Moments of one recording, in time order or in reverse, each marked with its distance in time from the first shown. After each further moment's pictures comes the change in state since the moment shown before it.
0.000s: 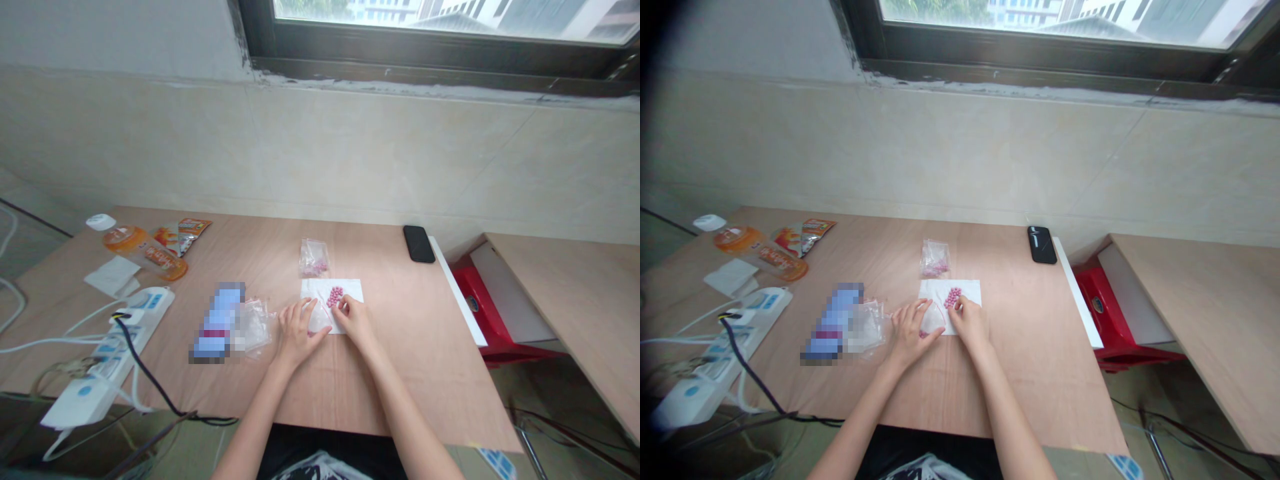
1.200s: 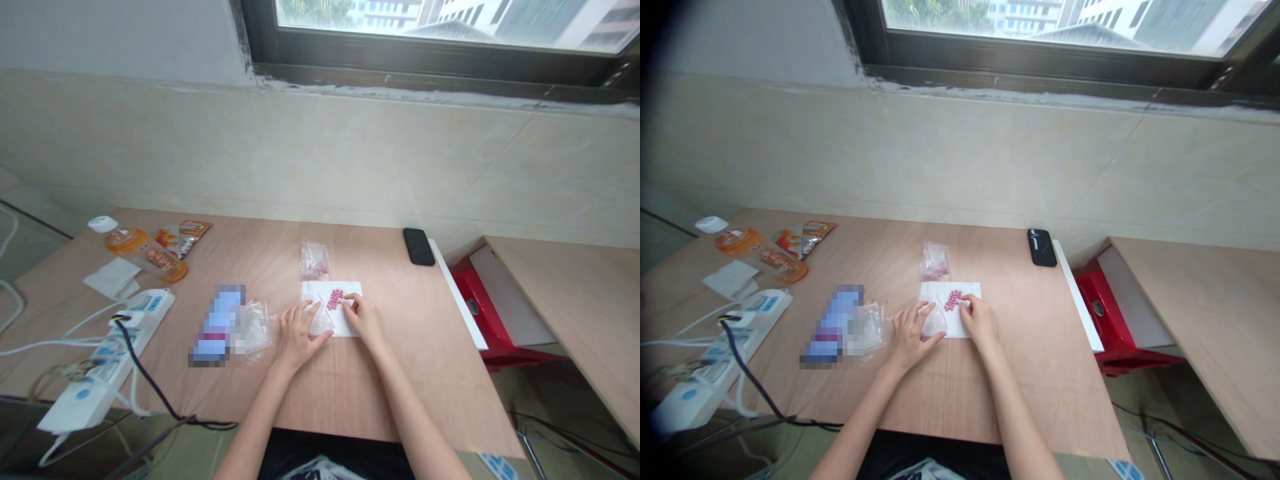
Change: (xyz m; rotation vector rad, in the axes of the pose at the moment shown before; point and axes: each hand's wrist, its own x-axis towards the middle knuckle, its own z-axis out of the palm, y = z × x) left_hand 0.000 -0.001 -0.001 -0.017 -0.006 0.038; right_hand 0.008 0.018 -0.011 0.004 0.012 0.043
